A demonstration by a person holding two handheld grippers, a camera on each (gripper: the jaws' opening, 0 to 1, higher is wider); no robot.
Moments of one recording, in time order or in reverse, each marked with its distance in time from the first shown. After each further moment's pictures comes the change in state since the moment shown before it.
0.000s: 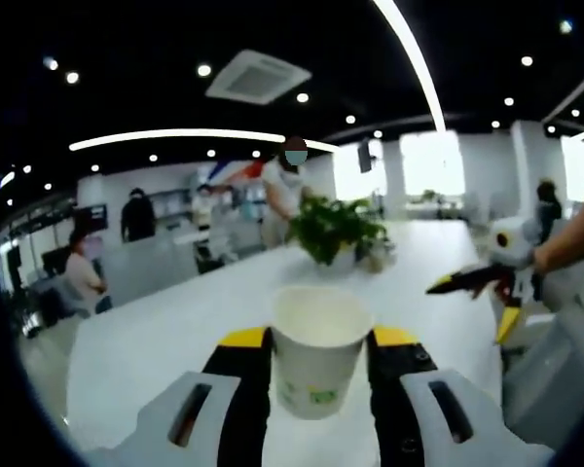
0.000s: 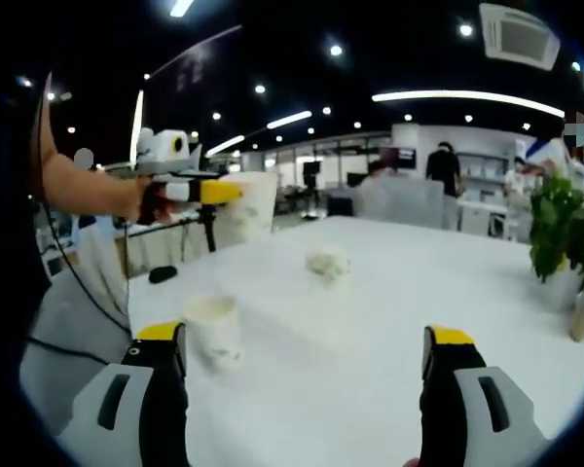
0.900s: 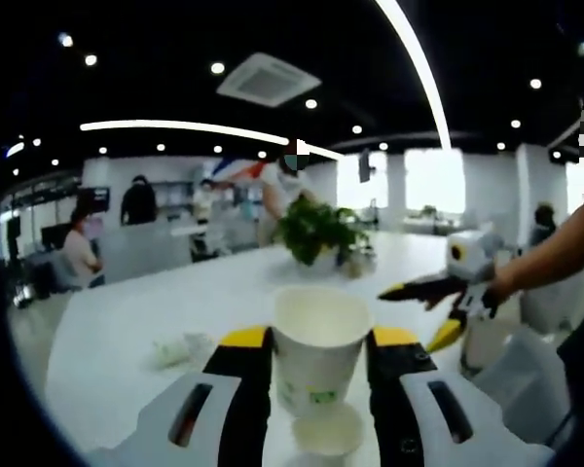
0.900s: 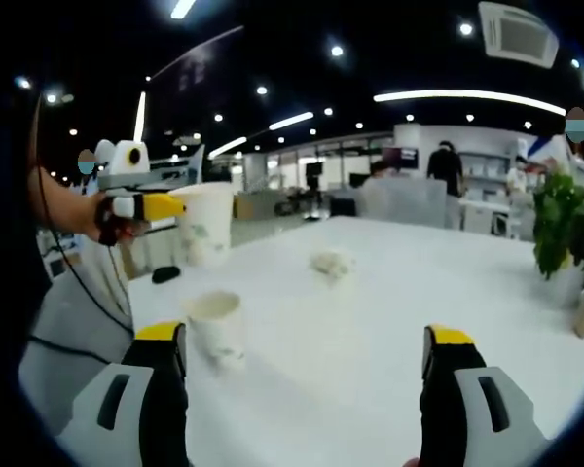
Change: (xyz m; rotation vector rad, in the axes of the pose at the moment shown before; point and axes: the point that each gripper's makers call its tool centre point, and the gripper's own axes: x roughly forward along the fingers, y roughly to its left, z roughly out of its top) left arm -0.038 -0.066 -0.015 -0.088 -0.023 -0.003; right arm 0.001 0.007 -0.006 0.008 -0.004 0.013
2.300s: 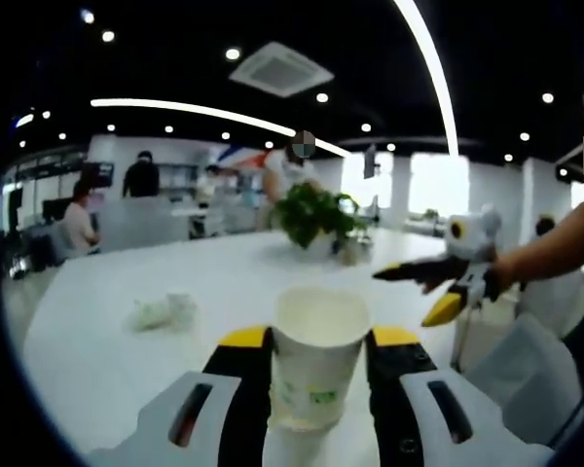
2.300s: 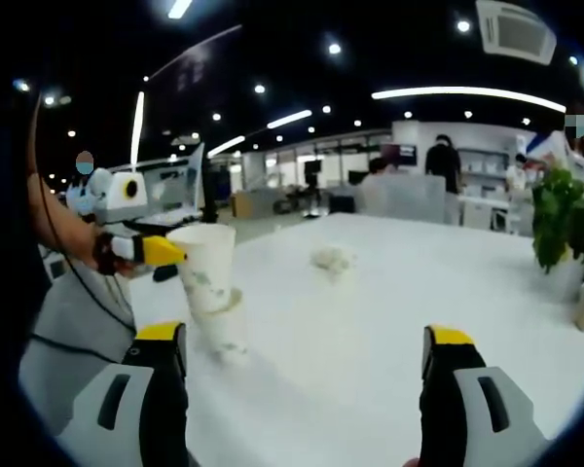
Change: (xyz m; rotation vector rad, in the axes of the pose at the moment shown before) left arm 0.009 -0.009 -0.056 -0.089 0.032 0.001; right arm -0.002 0.002 -0.006 0.012 0.009 -0.002
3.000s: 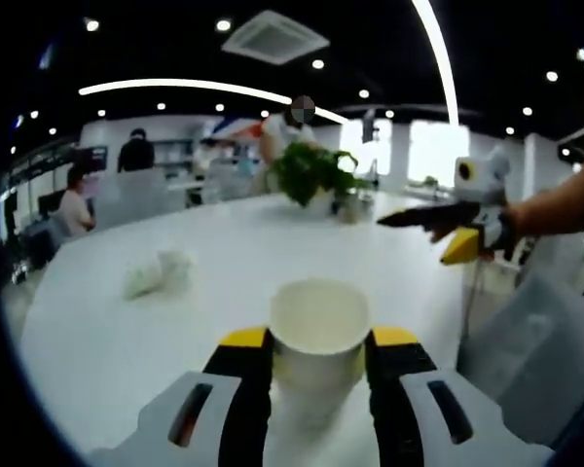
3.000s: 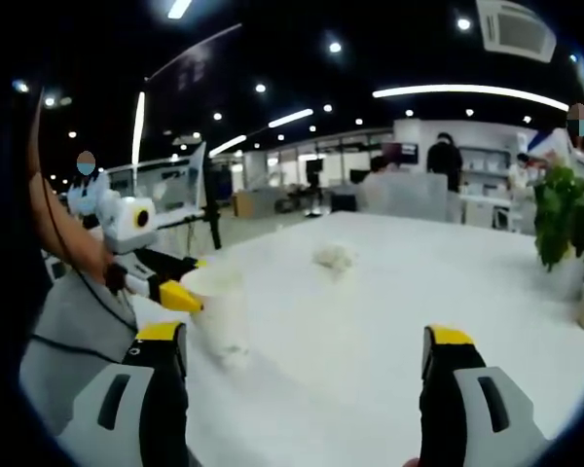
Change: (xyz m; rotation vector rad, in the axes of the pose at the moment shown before) left arm 0.008 0.003 -0.055 0.024 0.143 -0.003; right arm 0.002 0.003 -0.003 0.005 0.005 0.007
